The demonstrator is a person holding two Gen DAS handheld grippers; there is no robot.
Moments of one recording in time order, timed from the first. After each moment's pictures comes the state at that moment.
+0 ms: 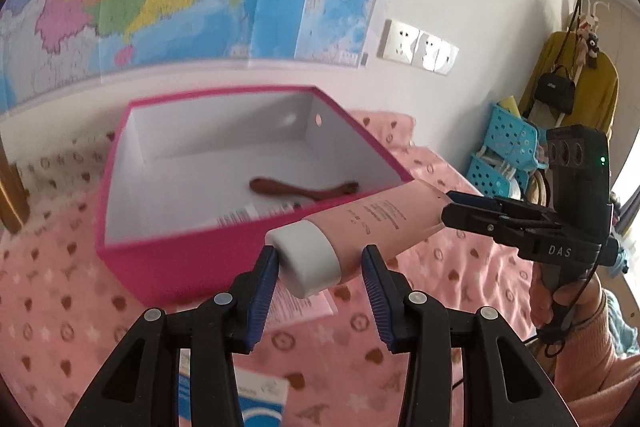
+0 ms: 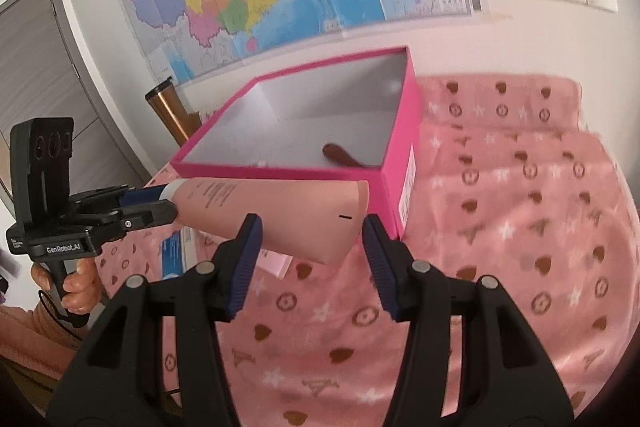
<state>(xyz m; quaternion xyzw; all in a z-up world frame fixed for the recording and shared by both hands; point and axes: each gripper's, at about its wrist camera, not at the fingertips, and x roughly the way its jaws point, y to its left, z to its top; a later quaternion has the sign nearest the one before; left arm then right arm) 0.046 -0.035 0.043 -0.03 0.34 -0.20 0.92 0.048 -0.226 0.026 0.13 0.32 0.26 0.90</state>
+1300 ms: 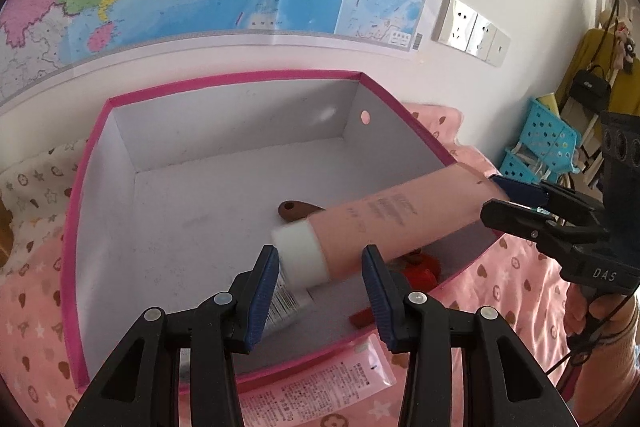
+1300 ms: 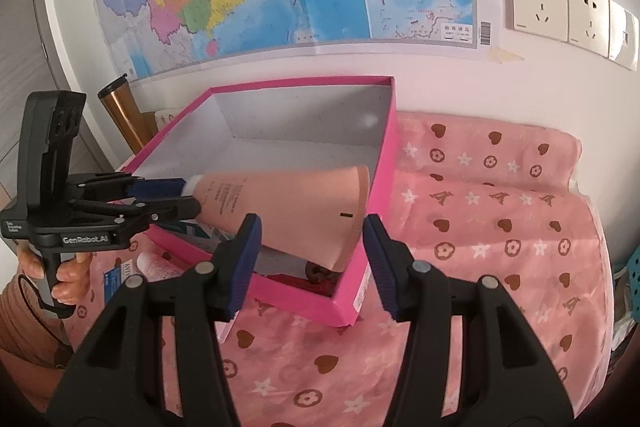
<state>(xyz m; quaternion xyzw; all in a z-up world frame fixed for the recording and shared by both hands) 0.147 -0.036 0.020 -0.03 0.40 -0.18 0.90 0.127 -0.216 0.032 0.07 0.34 0.22 0.91</state>
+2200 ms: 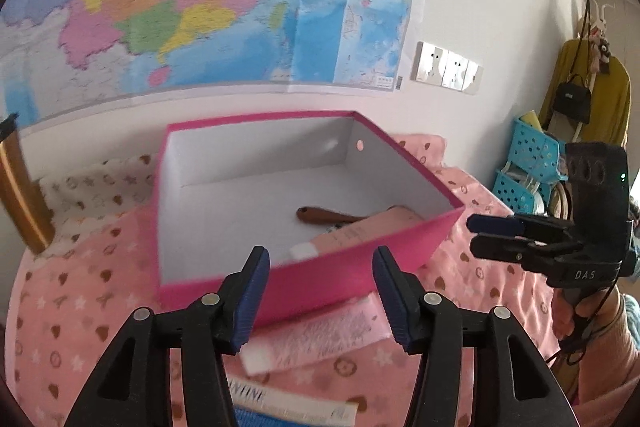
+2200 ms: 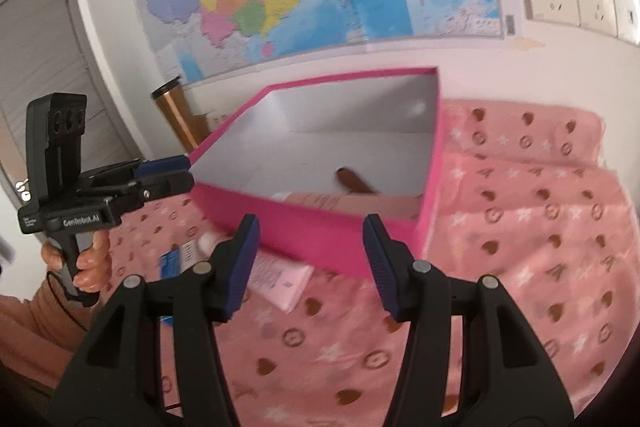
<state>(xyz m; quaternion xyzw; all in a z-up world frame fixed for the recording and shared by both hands) 0.055 0.003 0.044 -0.02 0.31 -0.17 0.94 0.066 -0.198 0.026 0.11 0.32 0.29 0.89</state>
